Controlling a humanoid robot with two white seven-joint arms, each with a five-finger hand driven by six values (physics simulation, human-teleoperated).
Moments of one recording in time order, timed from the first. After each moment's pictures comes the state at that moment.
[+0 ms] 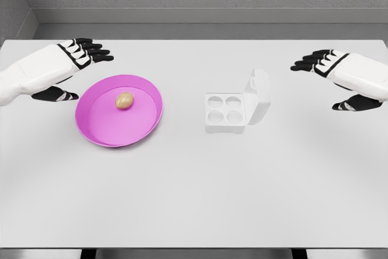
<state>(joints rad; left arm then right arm) -0.37 0.88 -0.31 -1.61 -0.43 -0.61 -0.24 -0.31 -1.11 0.35 -1.76 0.20 -0.45 0.31</state>
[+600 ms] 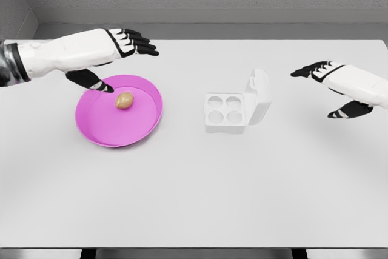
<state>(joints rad) -0.68 0.78 -0.52 -1.61 -0.15 -0.53 -0.60 -0.31 -1.02 0.38 -1.67 0.21 -0.38 0.37</state>
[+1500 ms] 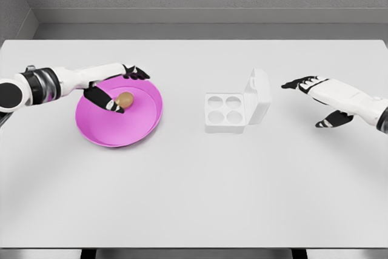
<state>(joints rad) -0.67 0.78 -0.69 -1.64 0.01 0.15 -0.61 -0.33 -0.89 0.43 -1.54 0.31 -0.37 0.38</state>
